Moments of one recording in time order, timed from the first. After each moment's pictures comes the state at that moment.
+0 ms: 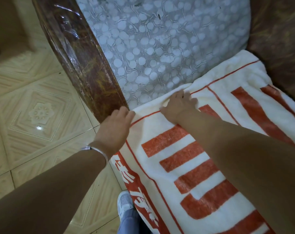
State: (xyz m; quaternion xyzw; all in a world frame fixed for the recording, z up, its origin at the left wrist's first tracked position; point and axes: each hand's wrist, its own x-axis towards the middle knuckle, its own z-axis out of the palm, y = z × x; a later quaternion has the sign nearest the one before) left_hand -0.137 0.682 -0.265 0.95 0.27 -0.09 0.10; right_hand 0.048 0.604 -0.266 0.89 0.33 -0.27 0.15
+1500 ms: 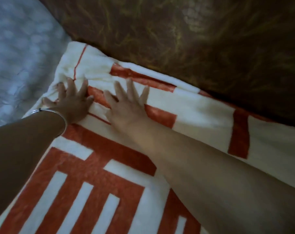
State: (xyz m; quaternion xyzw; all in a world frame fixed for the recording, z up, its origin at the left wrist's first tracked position) left_hand 0.192 0.561 -0.322 0.96 0.18 -0.22 0.06; right_hand 0.187 0.392 -0.294 0.94 0.25 -0.21 -0.06
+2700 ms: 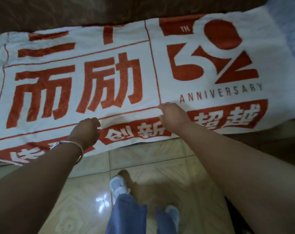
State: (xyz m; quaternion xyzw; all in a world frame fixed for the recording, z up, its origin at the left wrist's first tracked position) left_hand -0.265 0.343 -0.190 0.96 -0.09 -0.24 0.08; right_hand -0.334 0.092 -0.186 0.96 -0.11 -0.20 -0.17
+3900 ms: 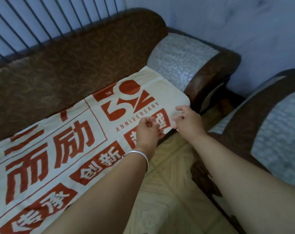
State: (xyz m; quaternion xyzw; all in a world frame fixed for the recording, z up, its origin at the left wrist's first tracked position) left_hand -0.598 0.078 0.078 0.72 -0.06 -0.35 0.60; right_hand -0.669 -0.015 0.070 0.72 -0.48 0.18 -0.48
